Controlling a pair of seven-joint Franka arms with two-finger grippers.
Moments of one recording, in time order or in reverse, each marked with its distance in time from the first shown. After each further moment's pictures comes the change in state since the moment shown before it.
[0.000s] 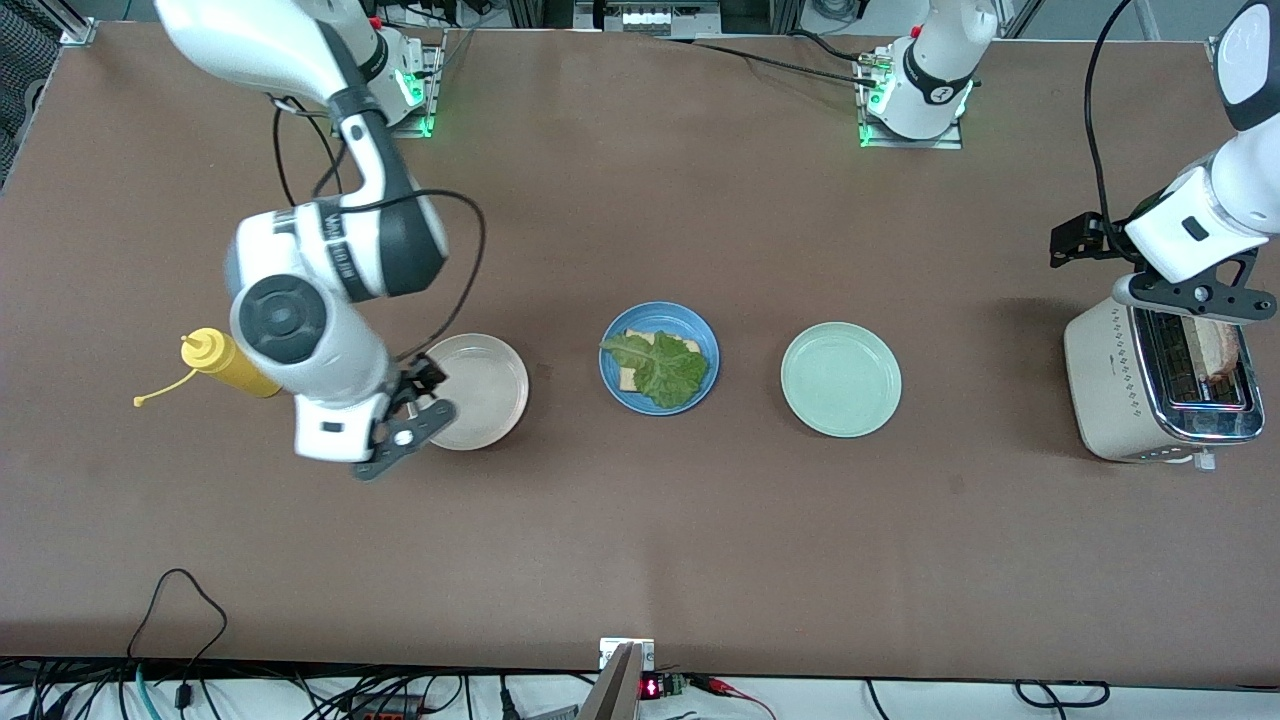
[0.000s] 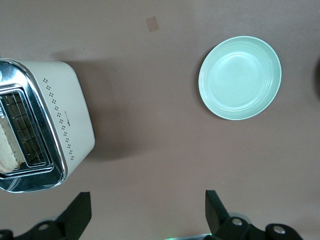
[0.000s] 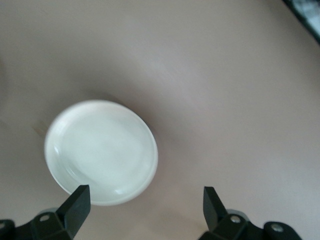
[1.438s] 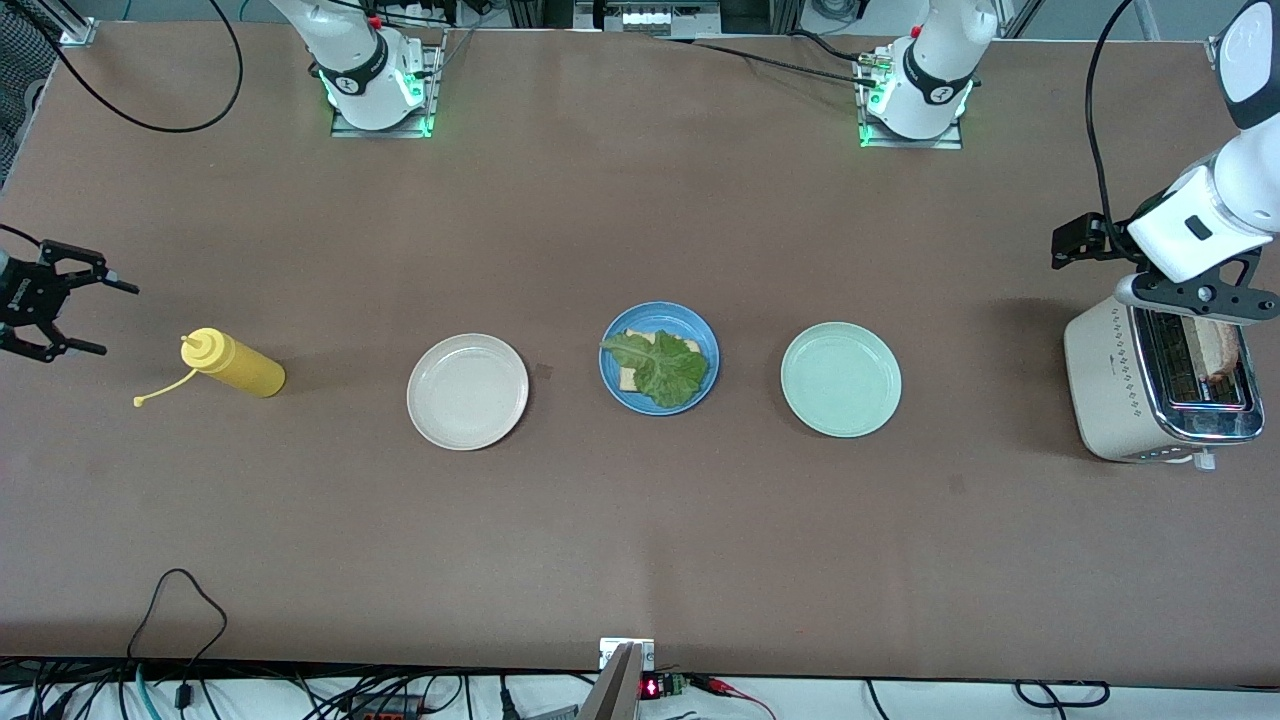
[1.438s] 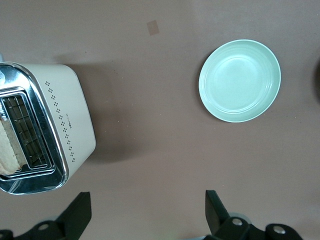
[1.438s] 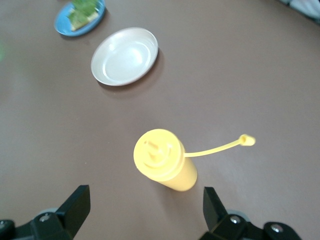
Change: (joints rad) left arm 0.000 0.000 0.000 0.004 0.000 0.006 0.000; right arm -0.805 -0.283 -0.024 -0.521 0.661 -0.083 -1.460
